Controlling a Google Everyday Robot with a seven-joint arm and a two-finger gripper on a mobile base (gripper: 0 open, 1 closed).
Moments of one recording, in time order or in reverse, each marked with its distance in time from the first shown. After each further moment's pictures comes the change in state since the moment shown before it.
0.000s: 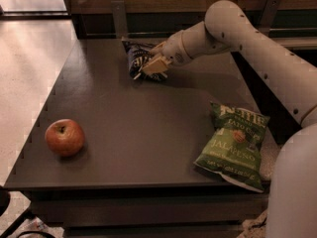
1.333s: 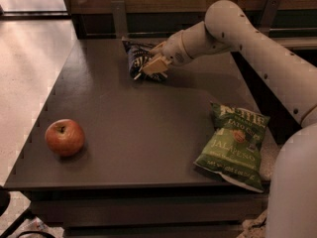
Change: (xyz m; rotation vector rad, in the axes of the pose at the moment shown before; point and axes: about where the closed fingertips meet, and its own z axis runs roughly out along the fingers) arm -0.001 0.000 0.000 0.000 0.000 0.000
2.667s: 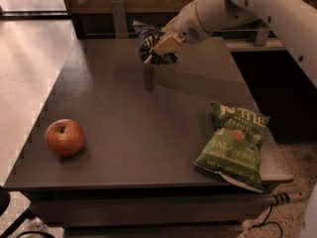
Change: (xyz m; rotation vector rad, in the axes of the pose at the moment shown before) arm -0.050 0.007 -0.081 0.094 0.077 -0.063
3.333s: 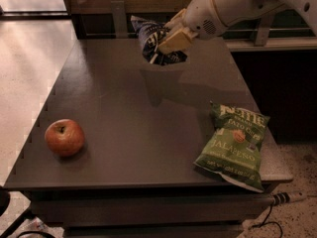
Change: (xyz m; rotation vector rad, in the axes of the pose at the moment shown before) arm -0.023 0.044 -0.055 -0.063 -0.036 -0.046
